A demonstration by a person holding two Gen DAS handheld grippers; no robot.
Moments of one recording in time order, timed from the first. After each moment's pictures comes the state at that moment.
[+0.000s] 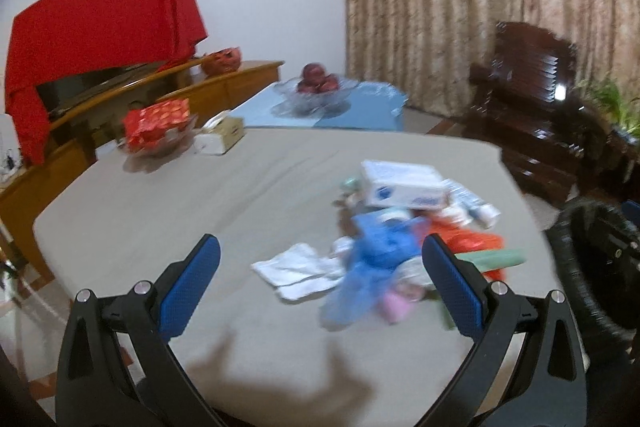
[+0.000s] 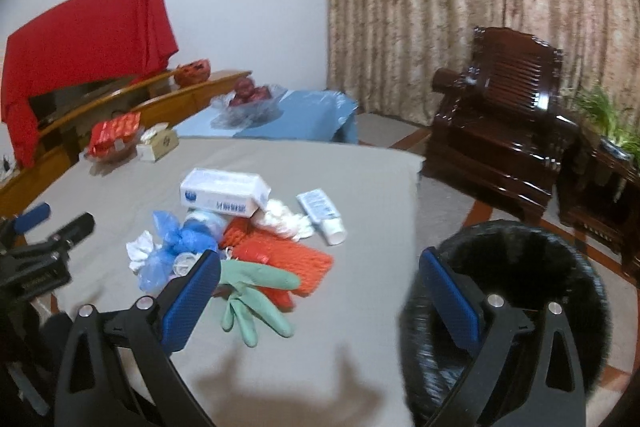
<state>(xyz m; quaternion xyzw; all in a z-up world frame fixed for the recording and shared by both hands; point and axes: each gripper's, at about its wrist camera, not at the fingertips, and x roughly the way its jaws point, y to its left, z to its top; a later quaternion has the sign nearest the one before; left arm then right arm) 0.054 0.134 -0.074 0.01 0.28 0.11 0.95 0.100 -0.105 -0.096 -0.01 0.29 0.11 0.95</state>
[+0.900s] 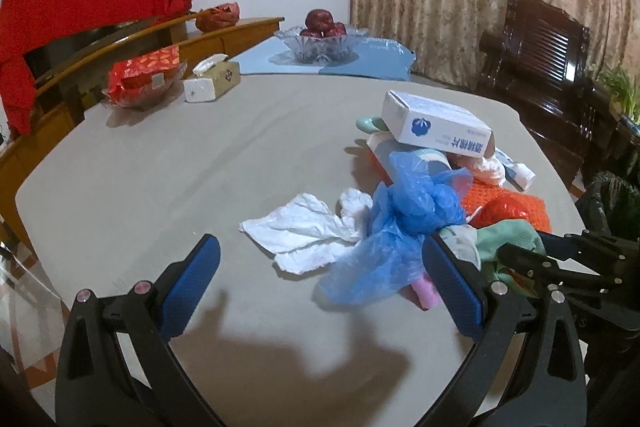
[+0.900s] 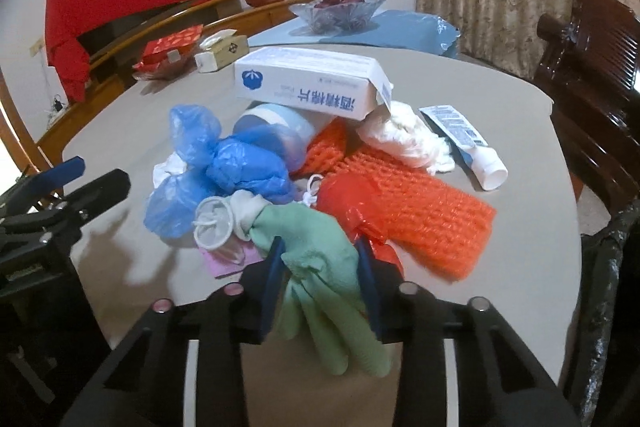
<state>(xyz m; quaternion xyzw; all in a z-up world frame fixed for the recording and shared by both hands) 0.092 0.153 -0.141 -0.02 0.35 0.10 0.93 0.162 -0.027 -0.191 -0.02 0.40 0.26 0.88</state>
